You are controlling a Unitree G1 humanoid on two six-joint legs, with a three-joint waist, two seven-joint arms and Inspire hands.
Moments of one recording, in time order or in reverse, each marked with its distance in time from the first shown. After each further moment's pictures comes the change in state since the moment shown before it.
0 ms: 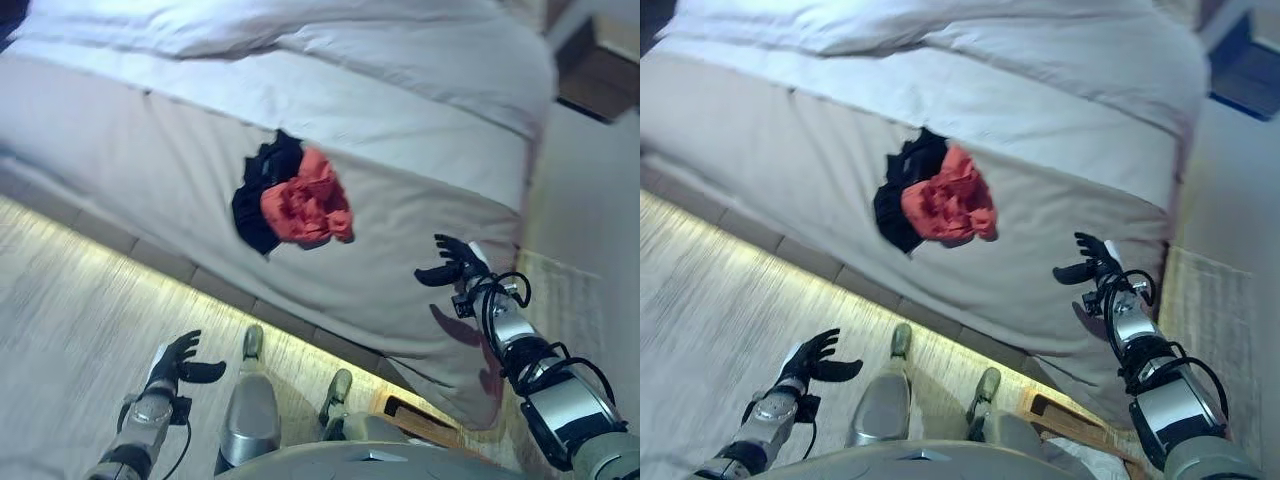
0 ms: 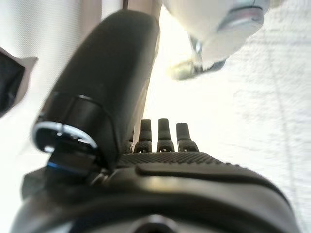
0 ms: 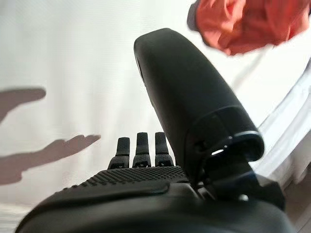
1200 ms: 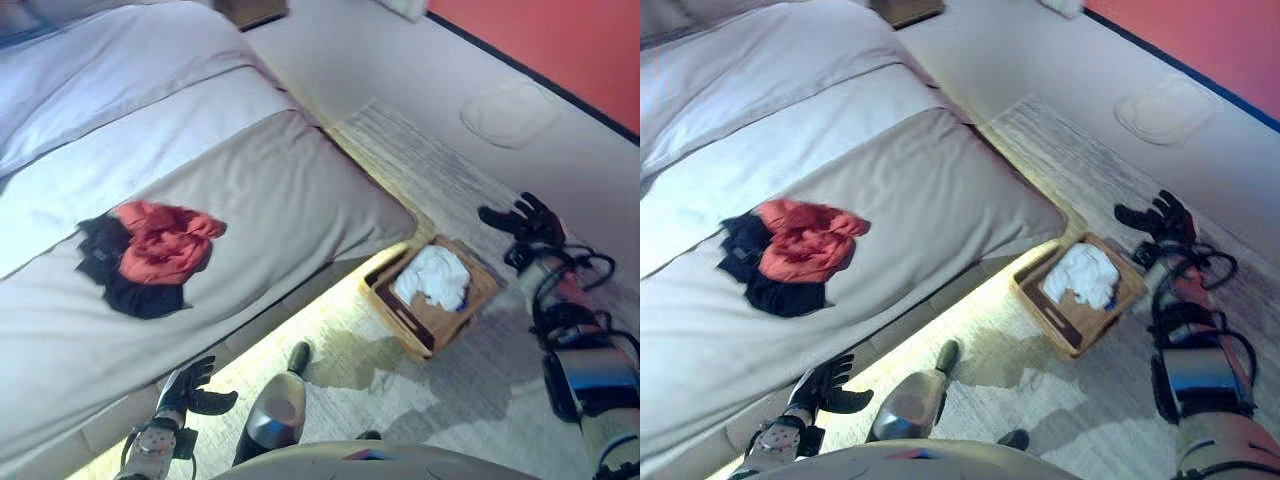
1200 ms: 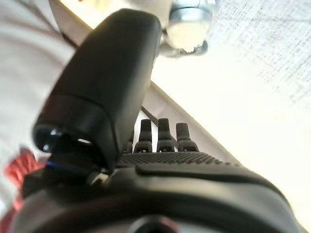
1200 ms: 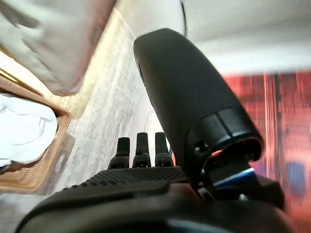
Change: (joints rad) left arm 0.076 -0.070 0.034 0.157 0.090 -0.088 -0.058; right arm 0.063 -0.117 -0.316 0.083 0.485 0.007 -0.005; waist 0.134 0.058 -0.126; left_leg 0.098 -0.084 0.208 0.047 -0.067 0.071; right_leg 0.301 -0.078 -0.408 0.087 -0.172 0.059
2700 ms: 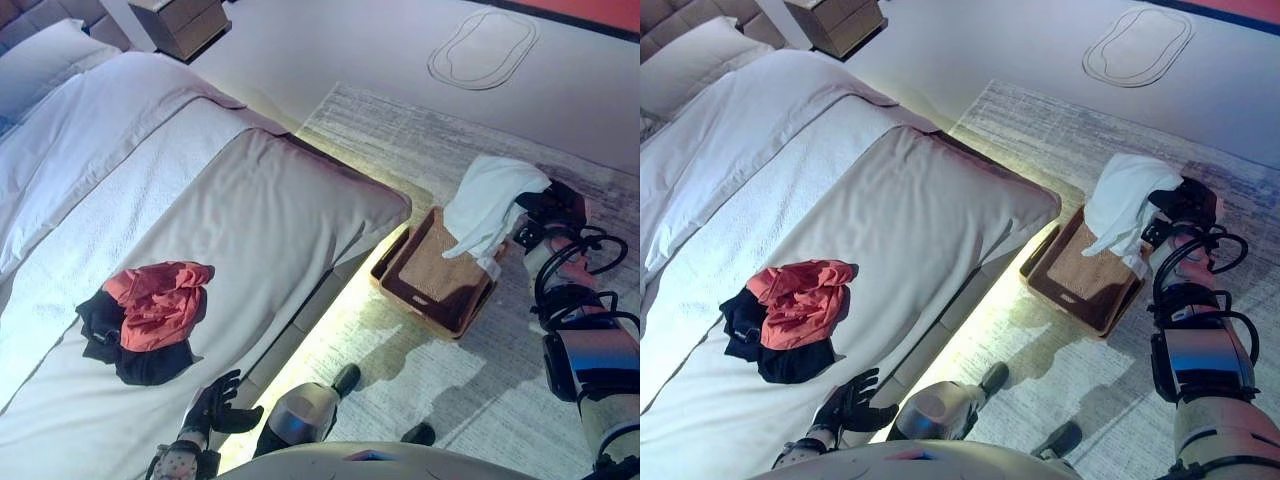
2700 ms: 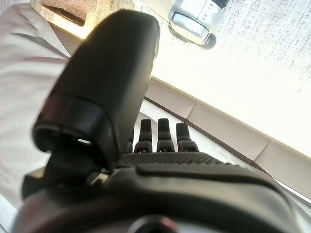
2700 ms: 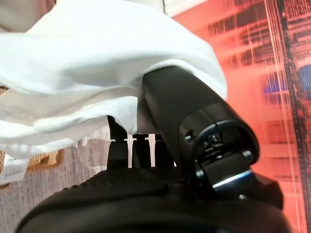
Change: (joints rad) left arm 0.079 -0.080 -0.024 0.000 -0.090 -0.126 -0.009; right arm -0.295 0.048 0.001 0.095 0.000 -0.066 -0.089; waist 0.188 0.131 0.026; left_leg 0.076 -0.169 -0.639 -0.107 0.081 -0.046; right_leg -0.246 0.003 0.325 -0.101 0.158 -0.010
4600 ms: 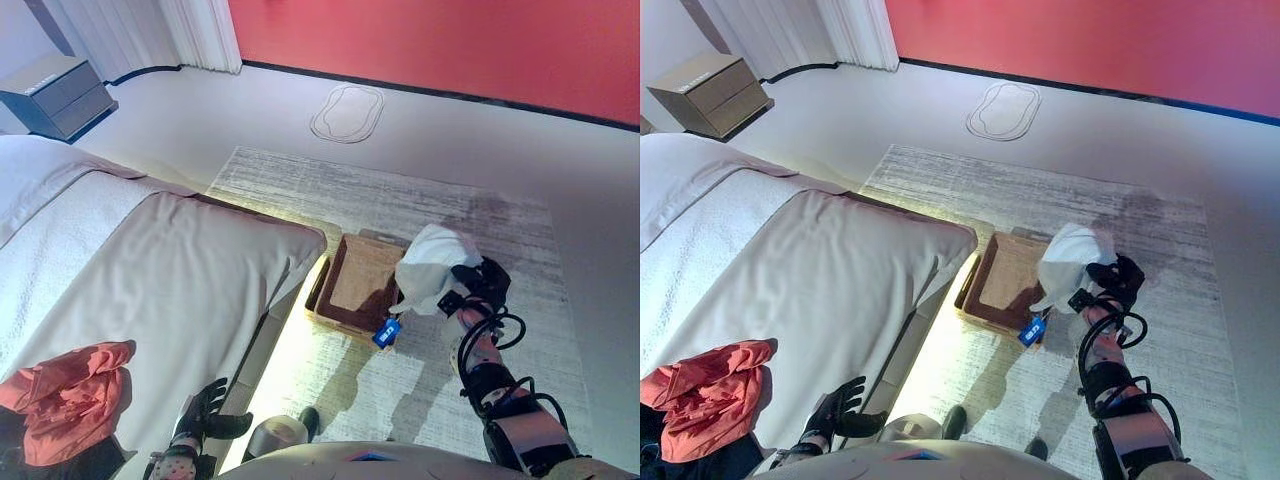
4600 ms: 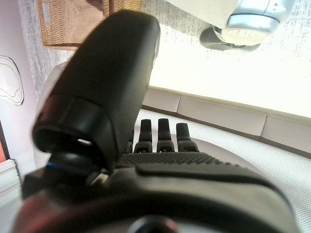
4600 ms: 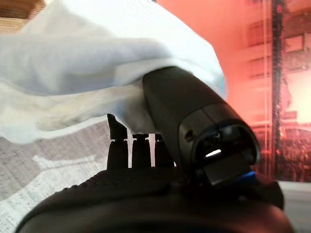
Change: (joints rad) left arm 0.013 -0.005 0.015 -0.015 0.031 0.061 0.097; right arm 0.407 0.350 0.068 -0.286 -0.023 -0.191 -0.393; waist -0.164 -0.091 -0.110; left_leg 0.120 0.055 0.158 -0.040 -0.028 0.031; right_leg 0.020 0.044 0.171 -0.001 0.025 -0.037
